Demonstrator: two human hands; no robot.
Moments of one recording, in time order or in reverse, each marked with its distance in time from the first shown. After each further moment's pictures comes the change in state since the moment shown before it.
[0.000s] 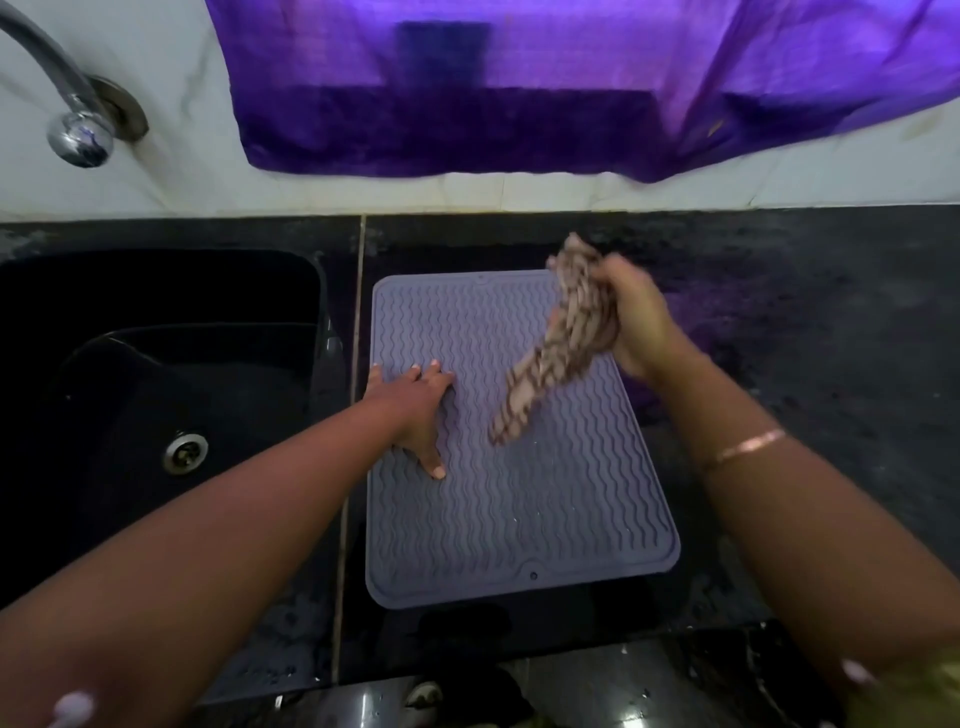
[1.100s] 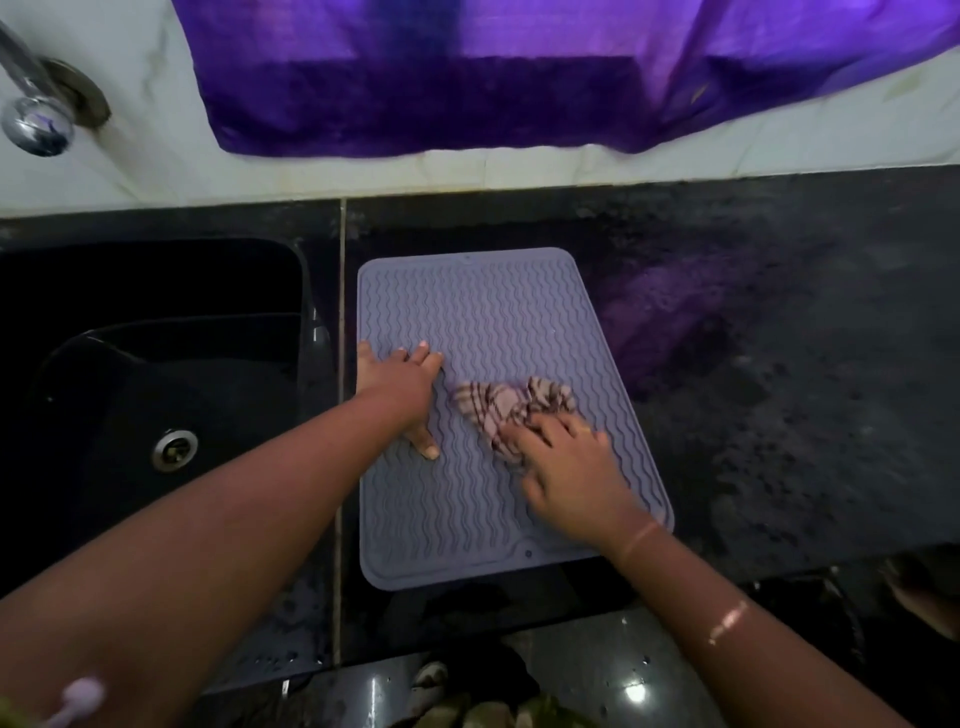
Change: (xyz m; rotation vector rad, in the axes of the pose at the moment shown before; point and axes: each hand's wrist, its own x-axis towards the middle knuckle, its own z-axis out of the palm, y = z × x) left_hand -0.002 0.013 0.001 0.241 0.049 -0.093; right_hand -0.105 0.122 0.034 -1.486 -0.065 -0.261
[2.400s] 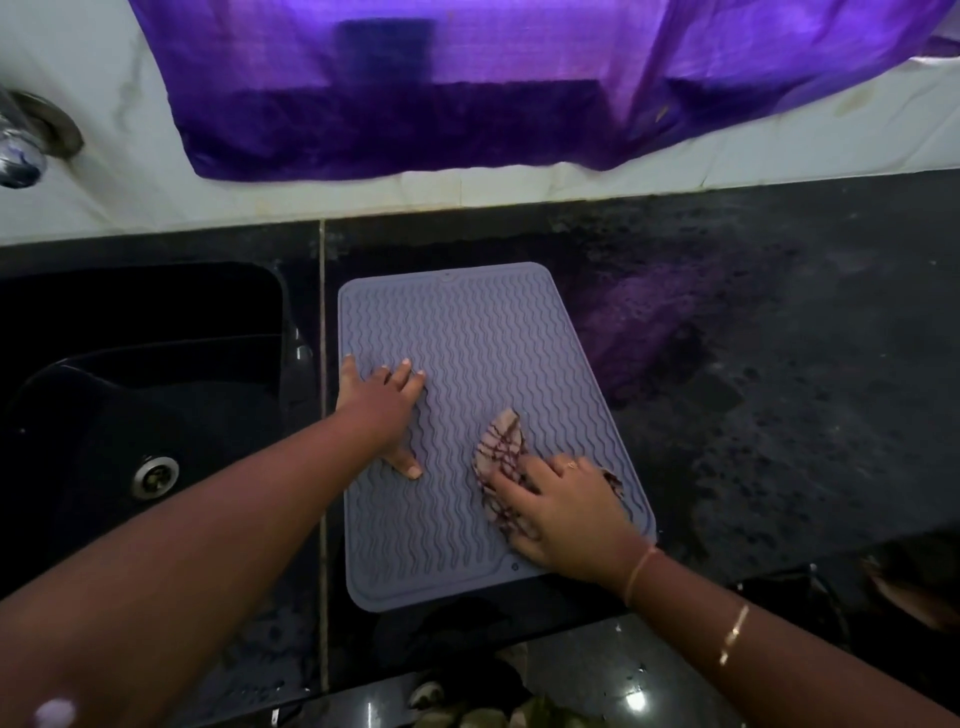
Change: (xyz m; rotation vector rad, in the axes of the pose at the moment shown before) left_hand 0.003 -0.003 0.002 0.131 -0.047 0.029; right_hand -0.024 0.015 0.010 -0.217 0.102 -0.260
